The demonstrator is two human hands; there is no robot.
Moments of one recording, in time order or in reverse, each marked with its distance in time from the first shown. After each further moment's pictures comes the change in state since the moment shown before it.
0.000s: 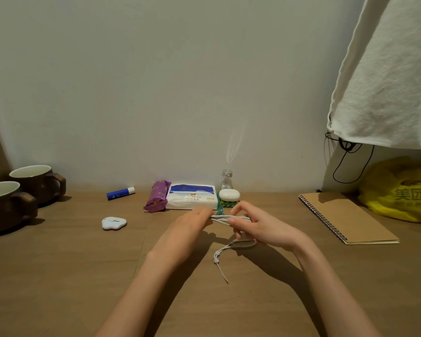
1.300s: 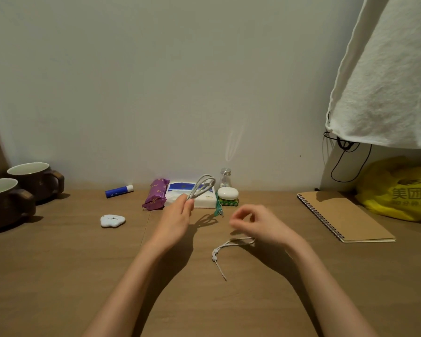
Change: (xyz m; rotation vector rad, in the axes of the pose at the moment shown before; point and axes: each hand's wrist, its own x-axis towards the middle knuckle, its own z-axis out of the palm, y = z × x) left_hand 0.001 0.000 -0.020 -0.504 0.187 -0.405; right_hand 0.009 0.021 0.001 -0.104 0.174 0.023
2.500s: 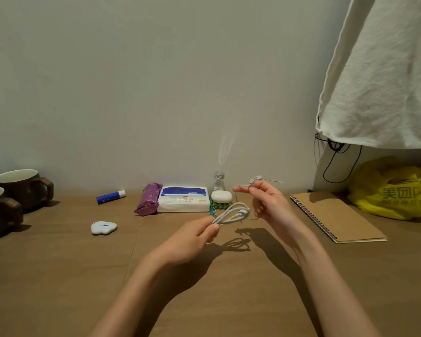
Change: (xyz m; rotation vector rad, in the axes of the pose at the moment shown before) left_hand -0.016 0.022 0.014 -0.011 -0.479 0.180; right_hand -0.008 -0.018 -0.028 0.685 0.283 -0.025
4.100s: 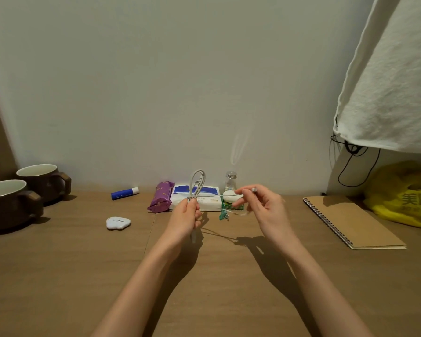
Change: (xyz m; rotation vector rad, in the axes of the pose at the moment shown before) left_hand 0.011 -0.014 -0.019 -0.596 0.486 -0.309; right_hand -0.007 0.009 0.039 -0.306 0.114 -0.302
